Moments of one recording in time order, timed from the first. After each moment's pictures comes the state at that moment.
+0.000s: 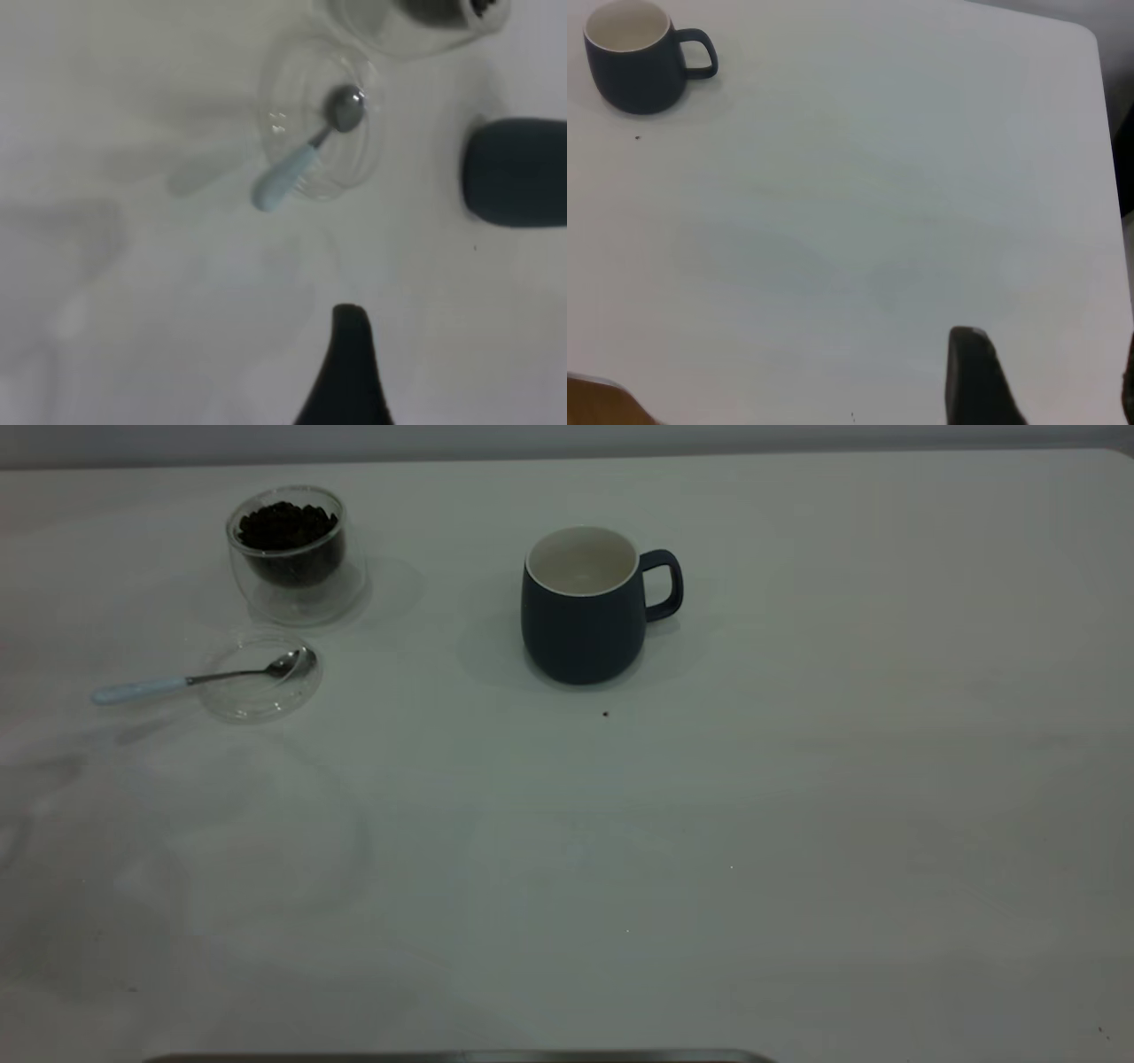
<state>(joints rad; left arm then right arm) 0.66 2.10 -0.91 -1.26 0.86 1.27 0.00 -0.02 -0.47 0.10 1.14 -0.22</state>
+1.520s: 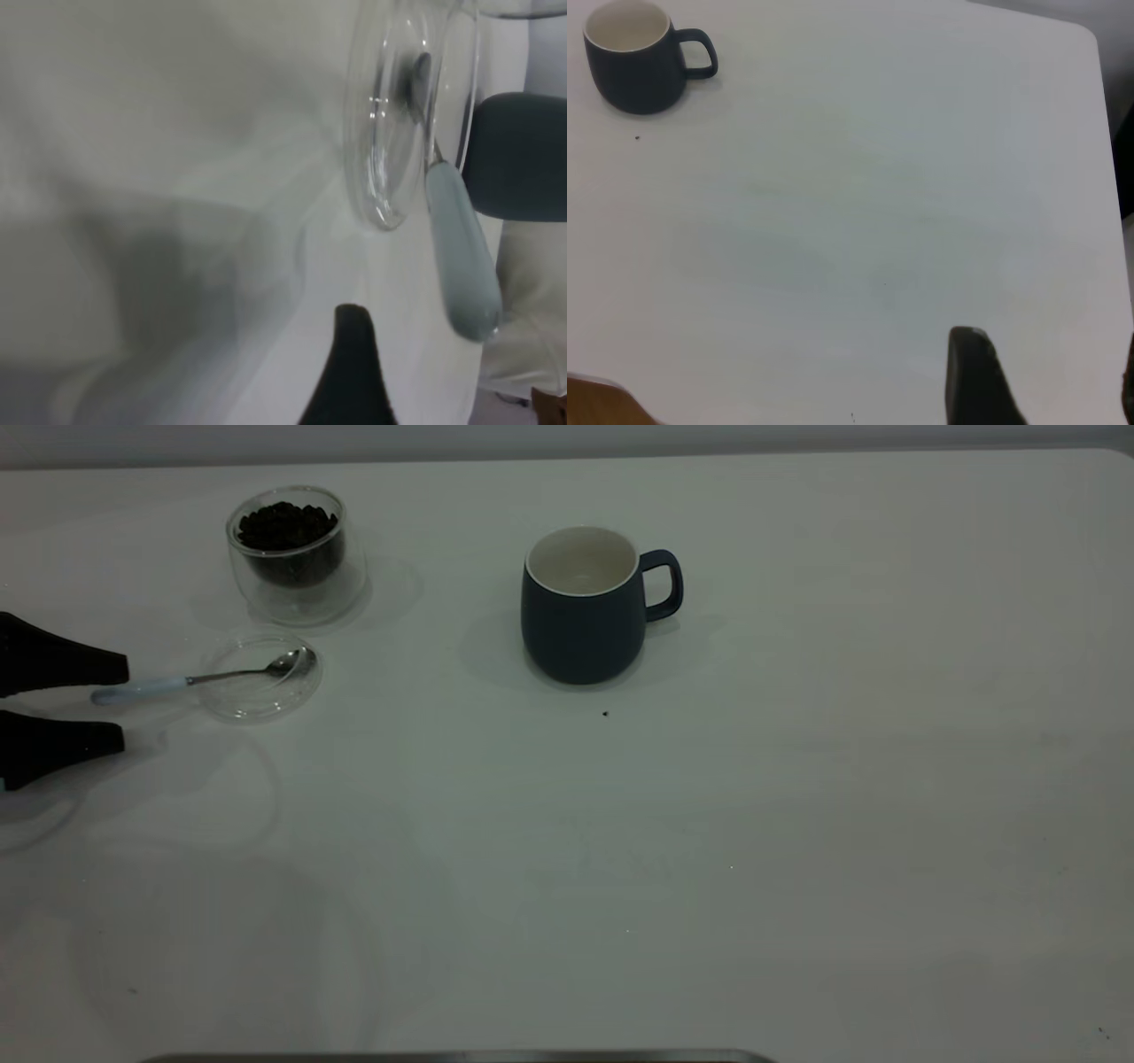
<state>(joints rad) 0.56 2.58 -1.17 -1.38 1.02 1.37 0.00 -0.02 -0.47 0.10 1.14 -0.22</state>
